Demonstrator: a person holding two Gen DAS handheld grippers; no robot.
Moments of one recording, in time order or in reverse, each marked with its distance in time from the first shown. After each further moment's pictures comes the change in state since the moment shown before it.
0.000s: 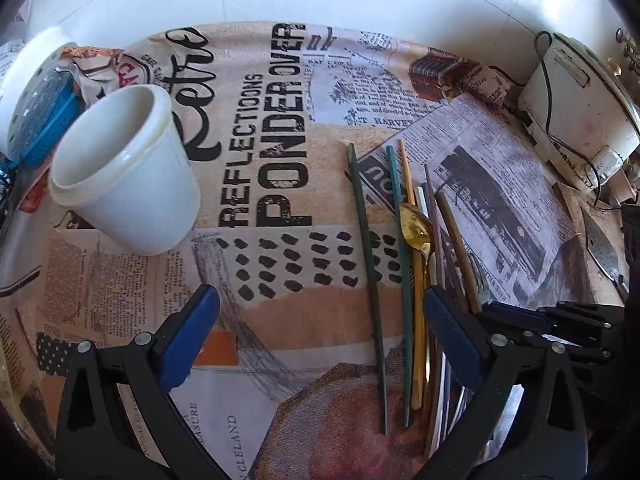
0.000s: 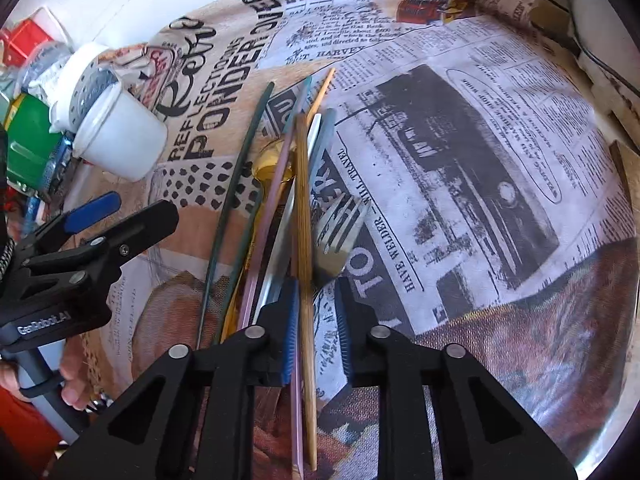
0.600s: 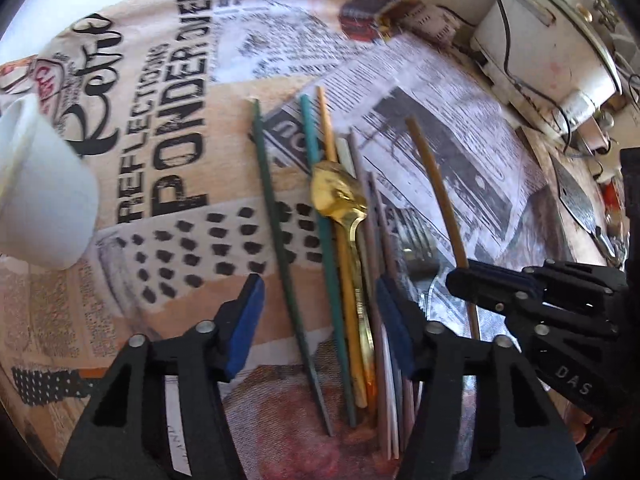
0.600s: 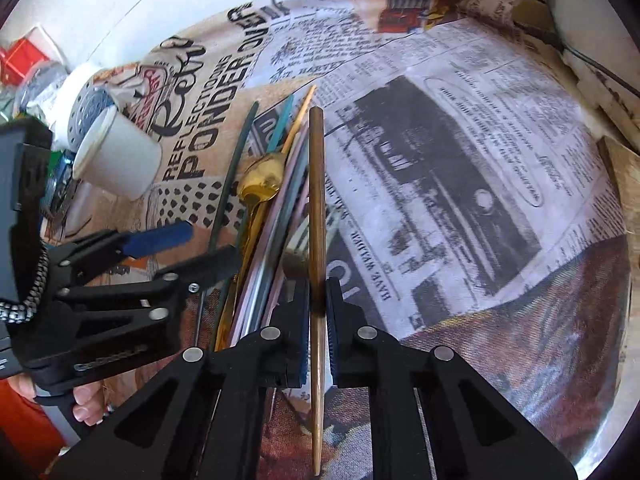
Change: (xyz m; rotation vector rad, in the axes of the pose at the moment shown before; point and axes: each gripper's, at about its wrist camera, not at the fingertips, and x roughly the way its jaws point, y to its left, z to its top) left arm 0.031 -0.043 0.007 0.139 0.179 -0.139; right arm -0.012 -0.014 0.002 0.055 -0.041 0.011
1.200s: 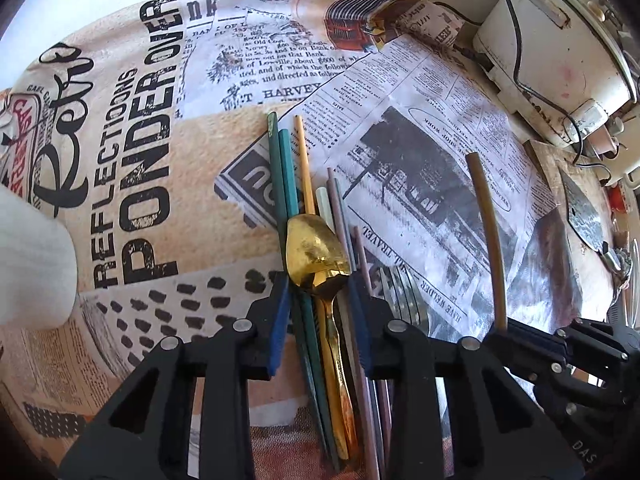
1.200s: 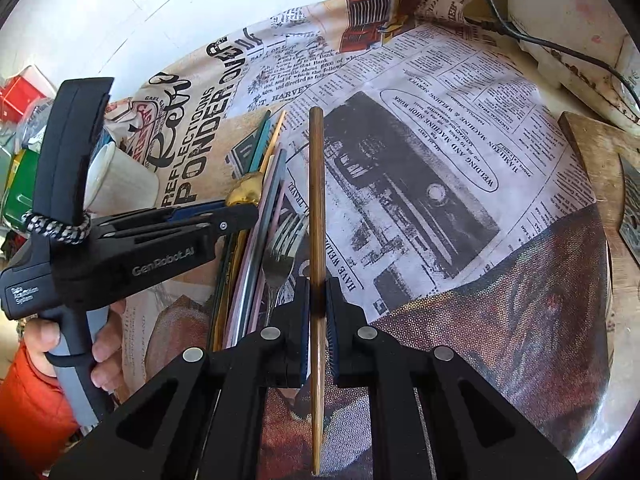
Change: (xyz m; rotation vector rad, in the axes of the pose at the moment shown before) left arm 0.019 -0.012 0.037 0.024 -0.003 0.028; right arm -0.019 -0.015 -0.007 0.085 -0.067 0.014
